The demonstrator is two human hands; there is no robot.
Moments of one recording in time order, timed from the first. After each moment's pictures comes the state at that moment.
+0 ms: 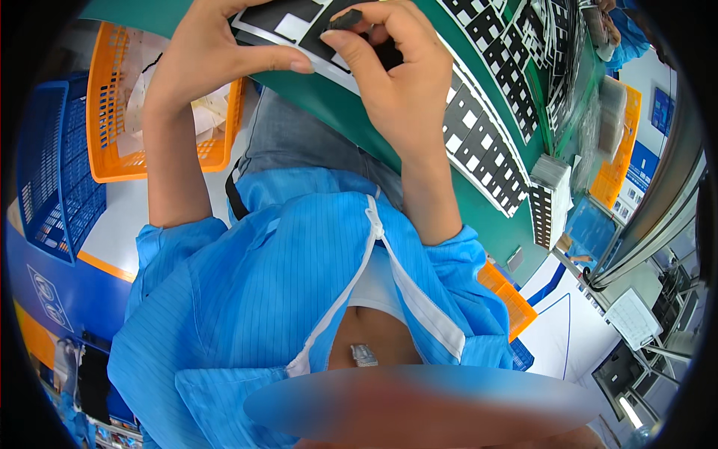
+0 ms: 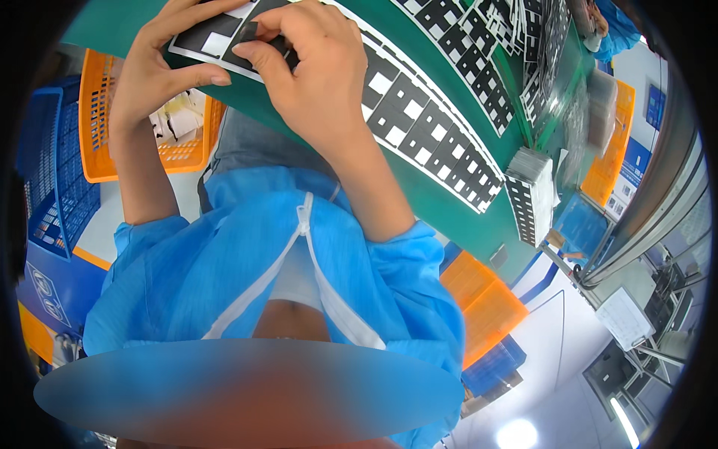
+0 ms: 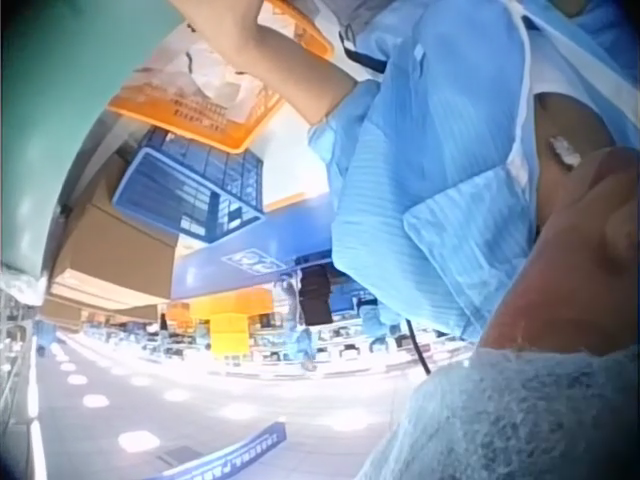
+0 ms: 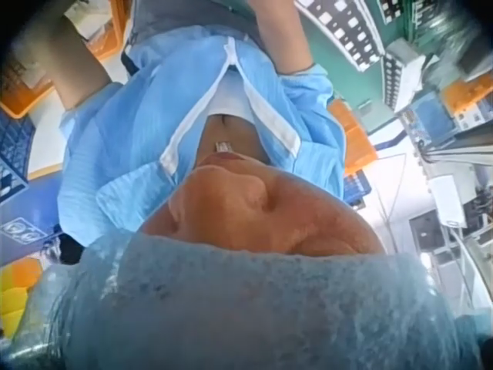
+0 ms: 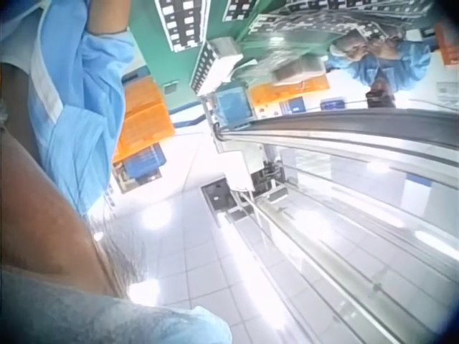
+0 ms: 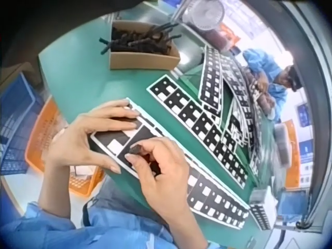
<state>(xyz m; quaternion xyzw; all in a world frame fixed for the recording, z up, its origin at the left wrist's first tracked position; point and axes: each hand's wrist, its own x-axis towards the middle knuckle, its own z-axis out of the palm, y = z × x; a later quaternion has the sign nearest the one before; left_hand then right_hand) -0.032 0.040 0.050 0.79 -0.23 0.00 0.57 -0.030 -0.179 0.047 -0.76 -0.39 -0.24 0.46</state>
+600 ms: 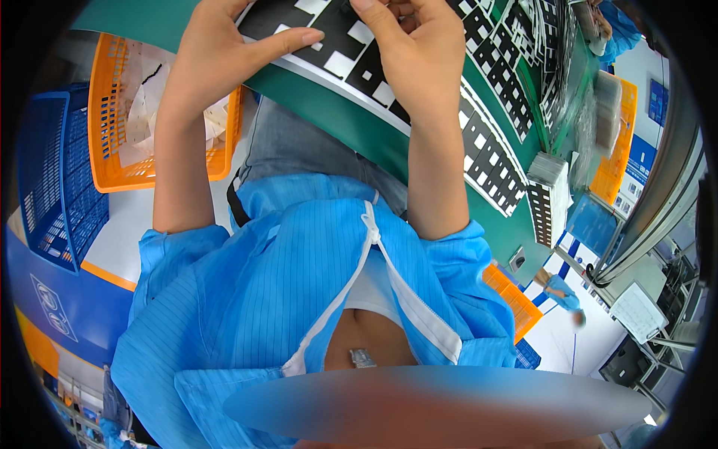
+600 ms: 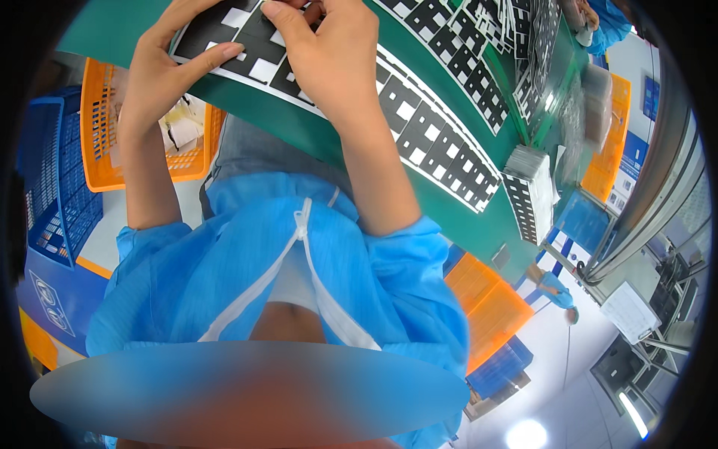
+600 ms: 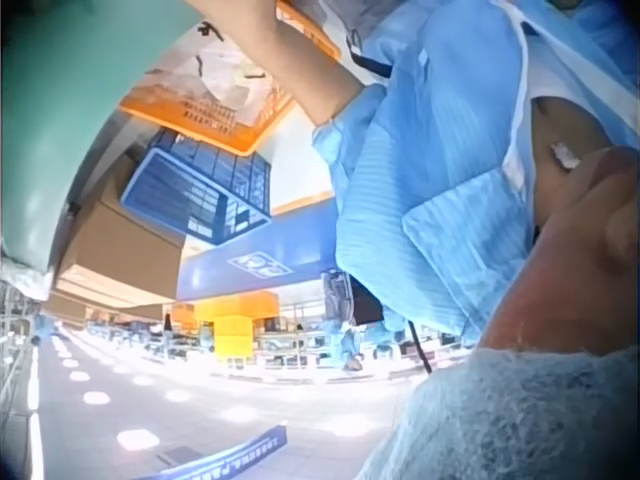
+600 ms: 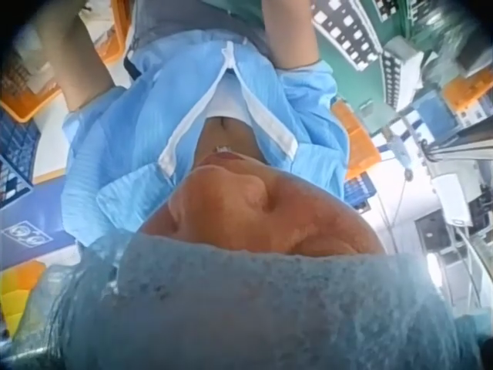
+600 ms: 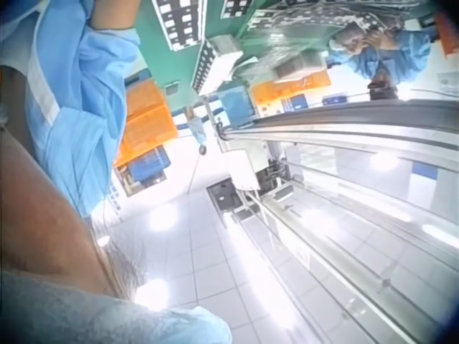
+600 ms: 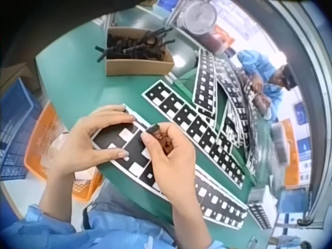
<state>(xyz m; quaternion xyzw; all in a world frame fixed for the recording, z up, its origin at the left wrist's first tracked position) -0.035 0.023 0.051 0.79 -0.16 0.05 0.59 -0.024 -0.179 0.078 -0.80 -0.05 0.02 0.60</state>
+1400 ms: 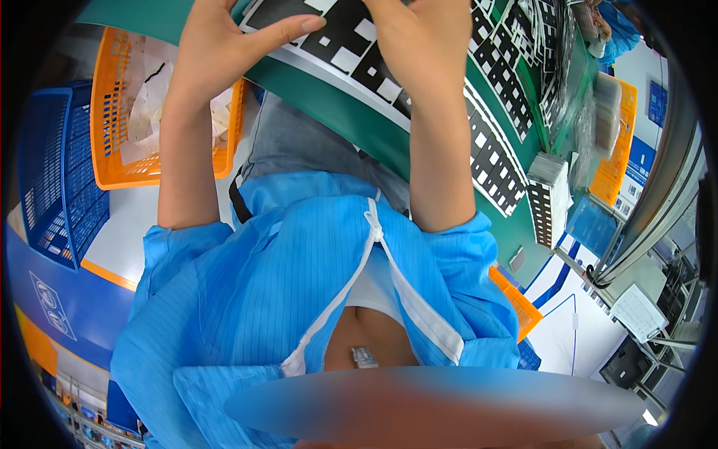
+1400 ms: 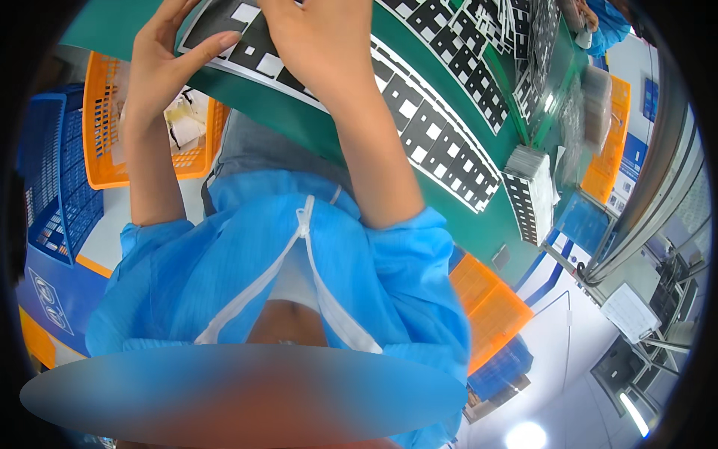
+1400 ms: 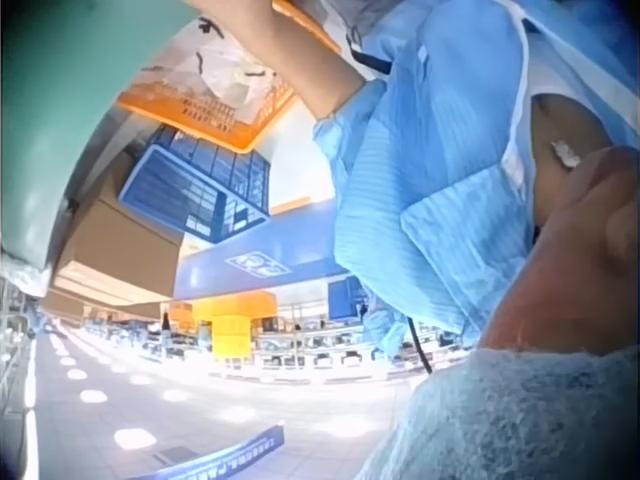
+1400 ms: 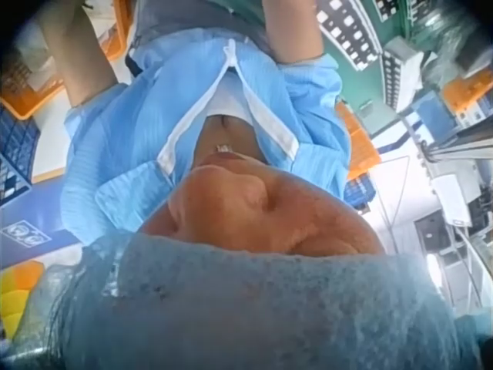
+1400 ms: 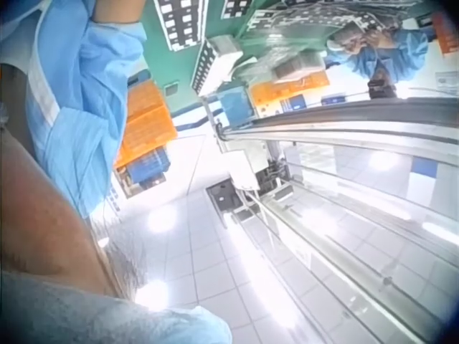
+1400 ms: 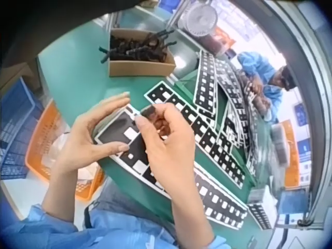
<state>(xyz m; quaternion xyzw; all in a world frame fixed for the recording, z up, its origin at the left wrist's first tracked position) -0.039 0.014 0.051 0.68 -0.11 0.10 0.72 -0.009 -0.164 0.093 -0.80 -0.15 -0.03 0.57</state>
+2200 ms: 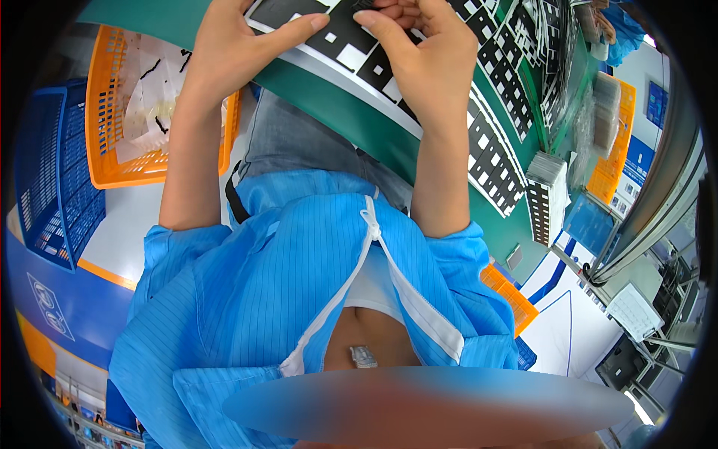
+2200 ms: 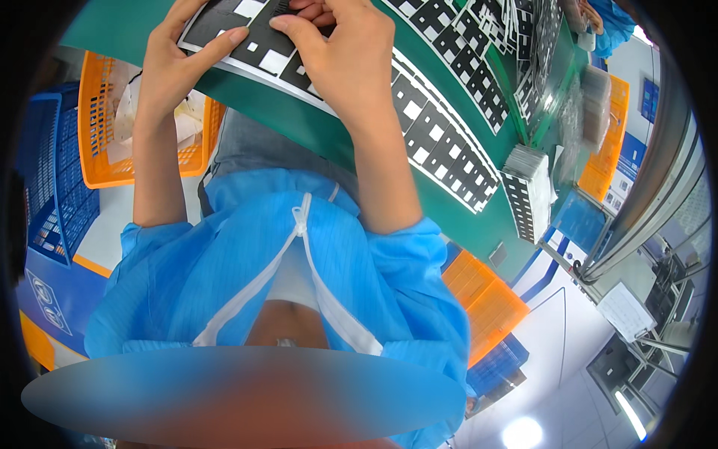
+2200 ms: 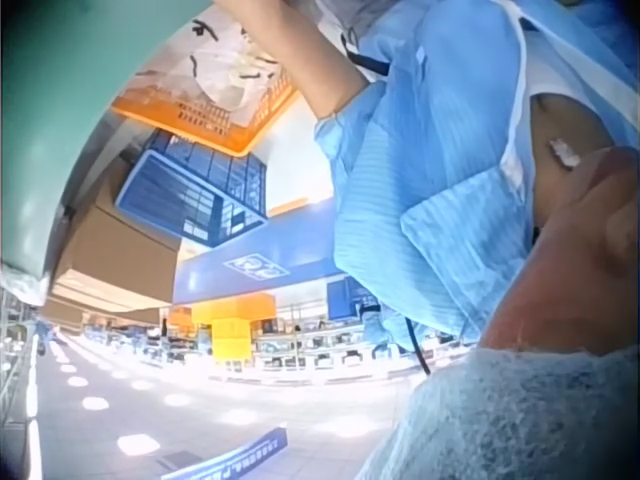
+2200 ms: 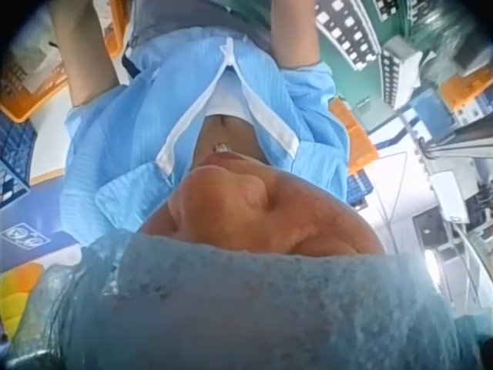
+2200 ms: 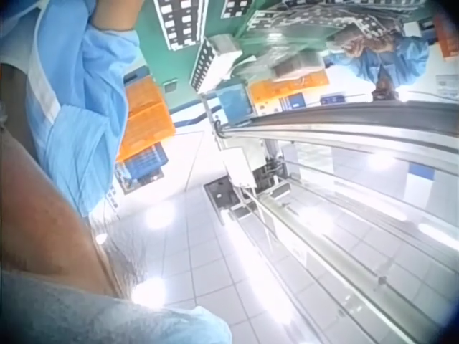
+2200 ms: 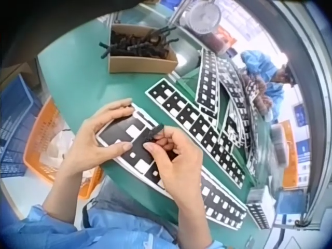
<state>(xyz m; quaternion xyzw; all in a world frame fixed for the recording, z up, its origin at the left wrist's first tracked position) -0.040 0.008 0.042 0.72 -0.08 0.06 0.69 -0.030 -0.181 0.081 -0.83 -0.10 -0.03 0.54</state>
